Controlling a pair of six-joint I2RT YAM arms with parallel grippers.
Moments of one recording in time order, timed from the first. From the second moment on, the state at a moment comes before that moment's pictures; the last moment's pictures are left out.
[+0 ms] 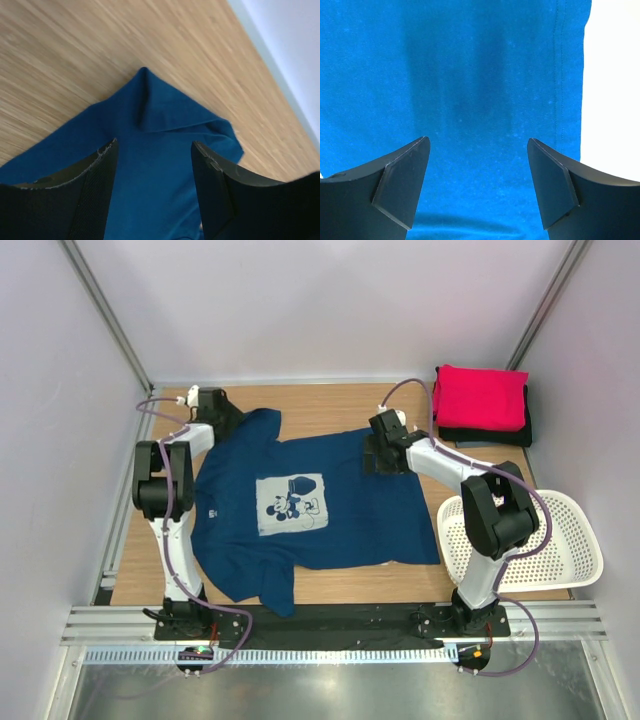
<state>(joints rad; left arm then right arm) -0.04 2.13 1.46 0.03 -0.10 -0.85 0.44 1.80 1.24 -0.46 0.26 0.37</state>
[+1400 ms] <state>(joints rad) -0.04 2.23 1.55 0.03 -0.06 -0.92 0.43 1.80 1.24 -0.46 0.26 0.37</state>
